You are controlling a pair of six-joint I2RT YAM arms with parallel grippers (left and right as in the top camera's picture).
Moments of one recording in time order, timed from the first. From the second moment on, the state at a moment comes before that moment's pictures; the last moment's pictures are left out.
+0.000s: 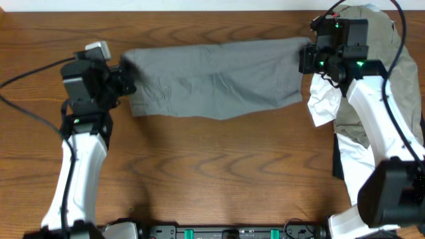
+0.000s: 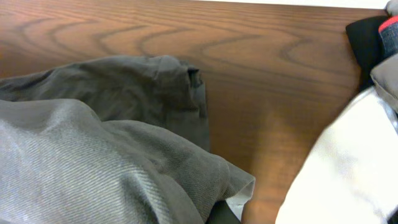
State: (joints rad) left arm 0.14 1.36 0.92 -0.04 0.30 -0.30; right arm 0.04 1.73 1.39 -0.45 -0.25 0.02
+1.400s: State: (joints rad) left arm 0.11 1.77 0.92 0.39 -0.17 -0.38; right arm 0.23 2.26 1.39 0.50 -0.19 0.05
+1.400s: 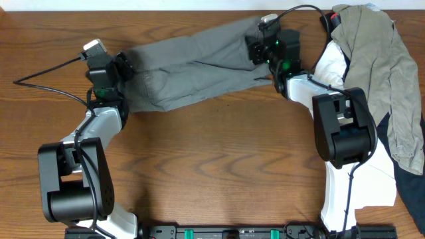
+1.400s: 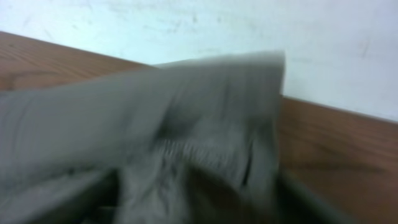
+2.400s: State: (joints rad) left arm 0.09 1.65 0.92 -0.13 0.08 -0.18; right arm 0.26 2.07 1.40 -0.11 -0.38 0.02
